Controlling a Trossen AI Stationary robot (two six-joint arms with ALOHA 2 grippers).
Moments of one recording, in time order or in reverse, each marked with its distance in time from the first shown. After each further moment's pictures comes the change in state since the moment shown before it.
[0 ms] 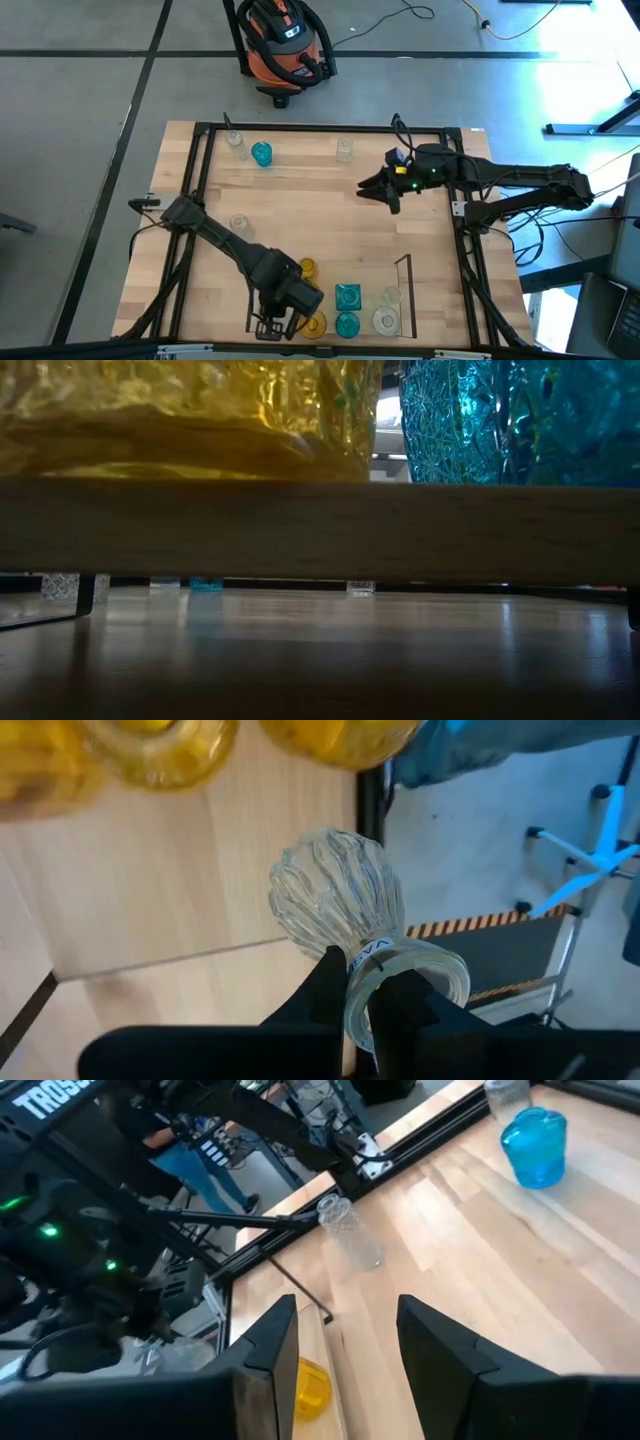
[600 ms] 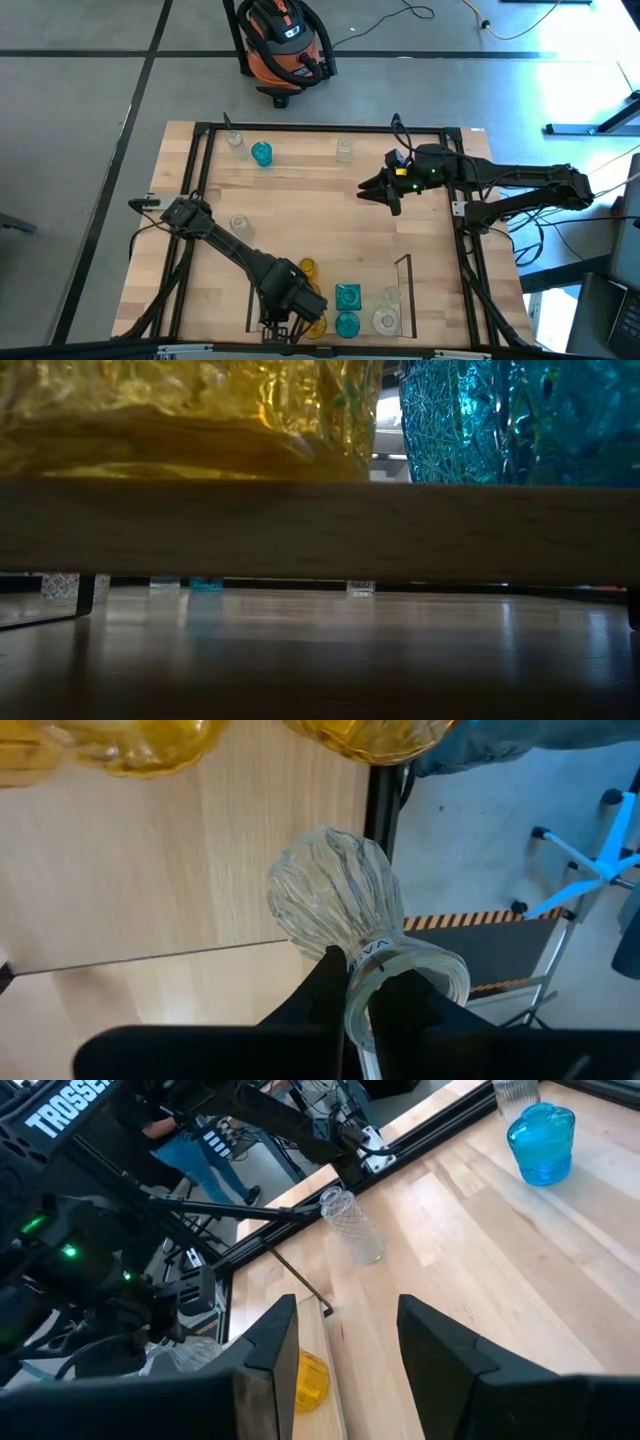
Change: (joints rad) left arm -0.013 0.064 0.000 0.008 0.020 -0.074; right arm 0.000 0.000 0.000 -0.011 -0.015 -0.024
